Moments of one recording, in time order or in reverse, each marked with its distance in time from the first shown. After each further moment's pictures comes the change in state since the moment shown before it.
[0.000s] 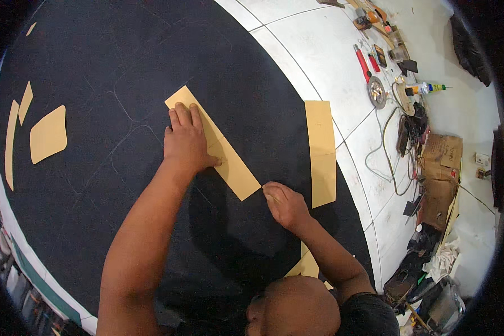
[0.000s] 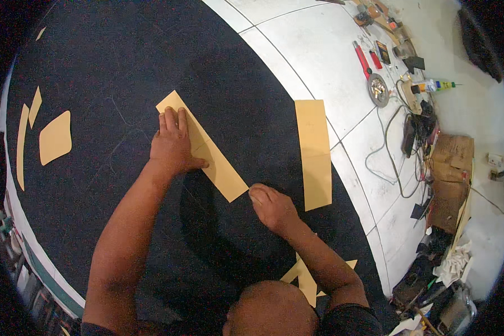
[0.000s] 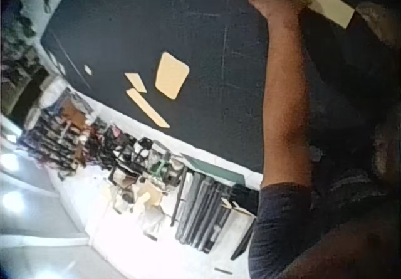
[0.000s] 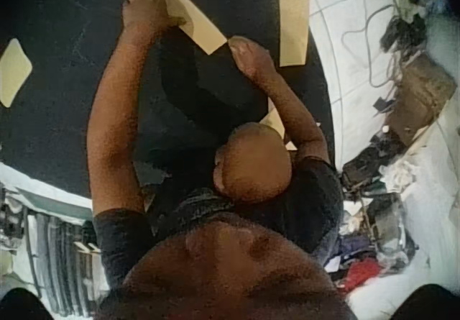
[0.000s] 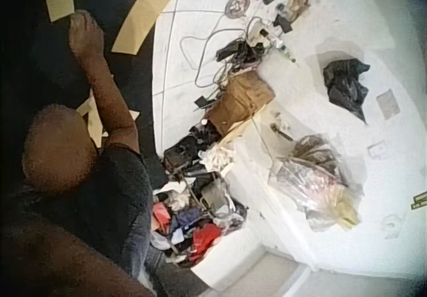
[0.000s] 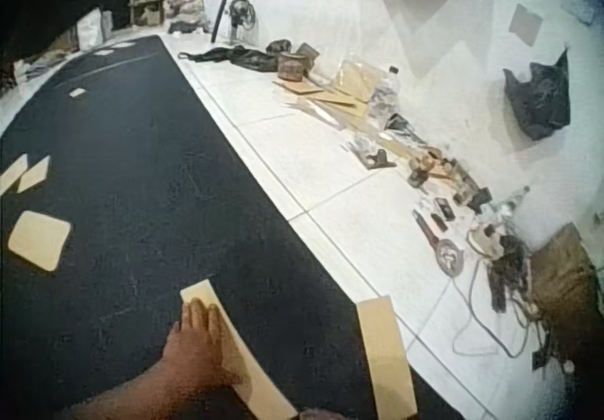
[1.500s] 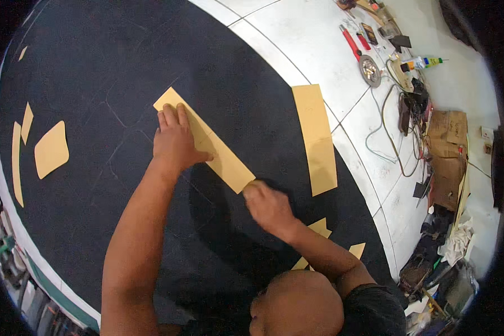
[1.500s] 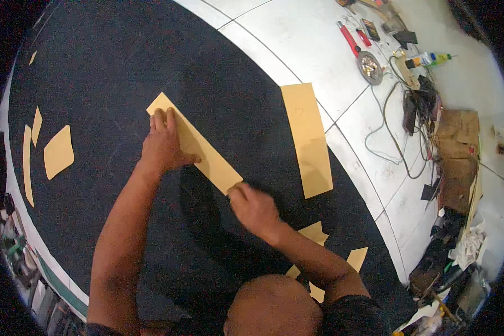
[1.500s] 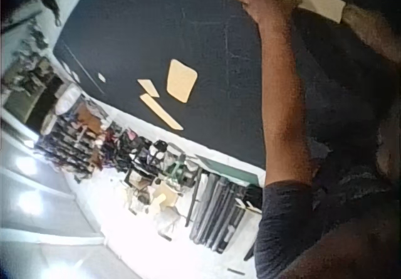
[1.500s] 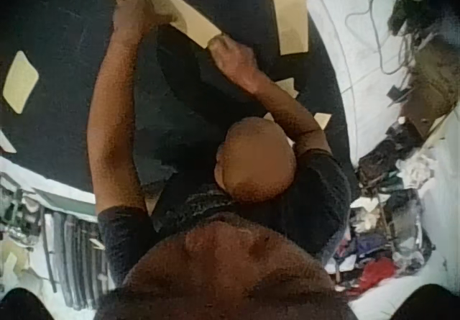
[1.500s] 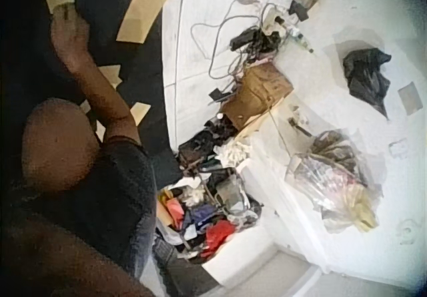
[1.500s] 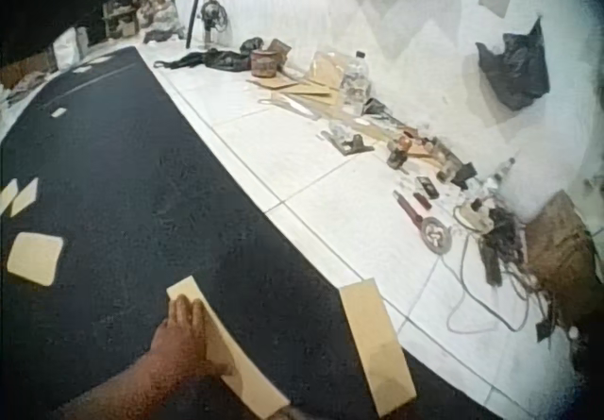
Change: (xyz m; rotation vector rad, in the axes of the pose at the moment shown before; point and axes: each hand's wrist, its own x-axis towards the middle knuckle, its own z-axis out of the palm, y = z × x) left_hand 0.001 -0.004 0.006 0.023 0.127 0.047; right_hand 0.000 -0.037 0.026 -0.029 0.017 0.124
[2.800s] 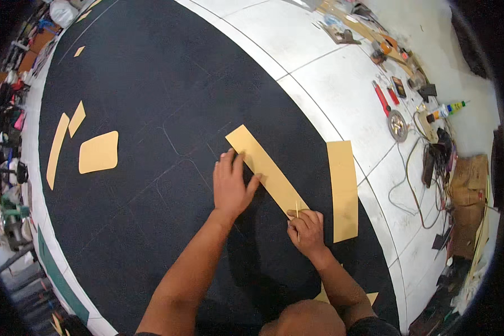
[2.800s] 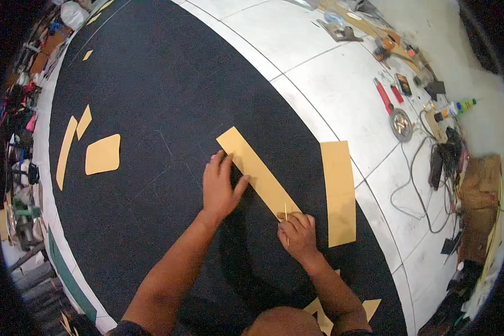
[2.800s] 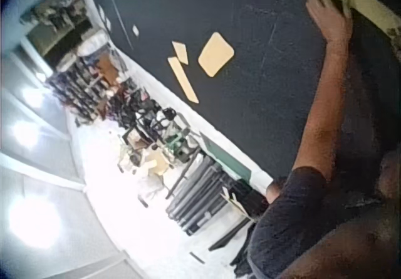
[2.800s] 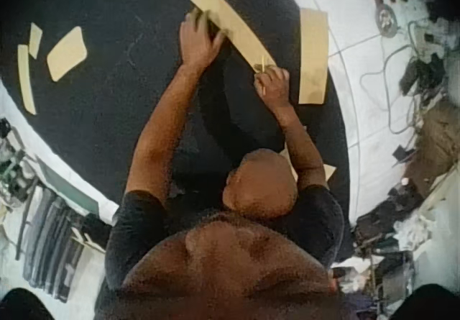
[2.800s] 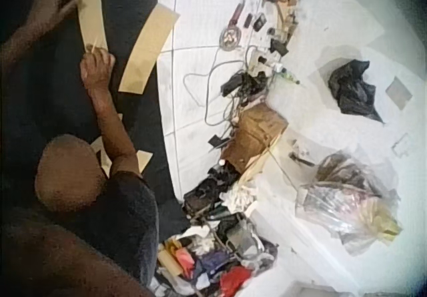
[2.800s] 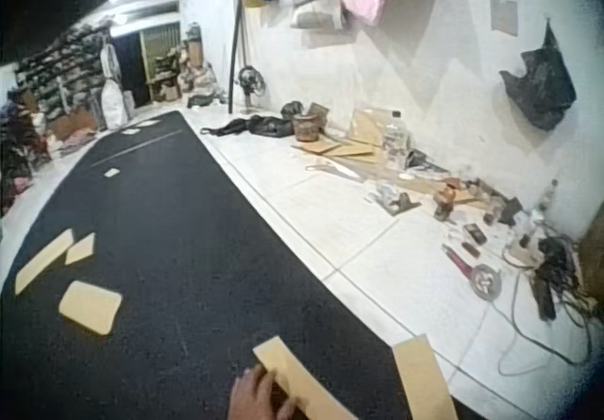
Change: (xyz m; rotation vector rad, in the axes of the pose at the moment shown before) left_hand -0.018 0.025 0.049 -0.536 0.655 0.044; right_hand 0.010 0.056 -0.003 -0.098 0.312 -0.266
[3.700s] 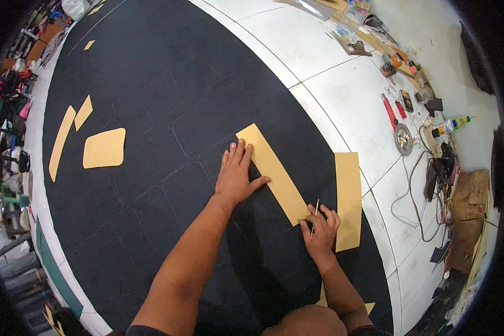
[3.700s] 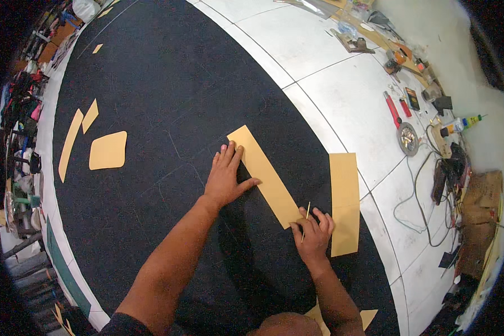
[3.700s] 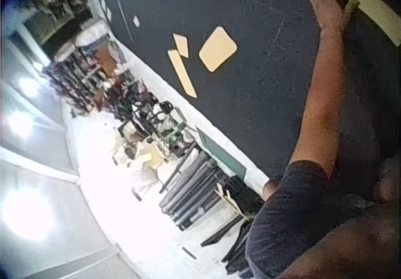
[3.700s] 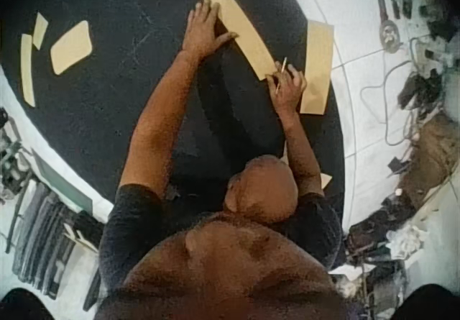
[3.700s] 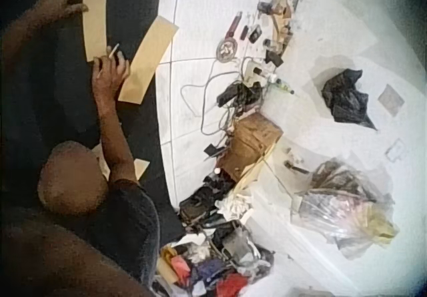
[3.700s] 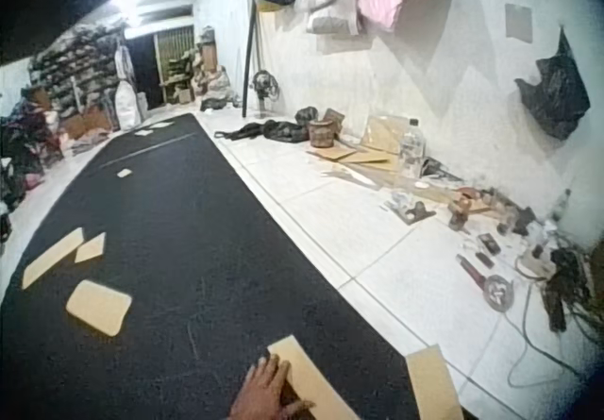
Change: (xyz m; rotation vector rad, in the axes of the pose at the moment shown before) left_hand 0.041 -0.025 -0.002 0.149 -0.367 -0.009; right_hand 0.006 0.011 -0.002 -0.144 0.005 0.263
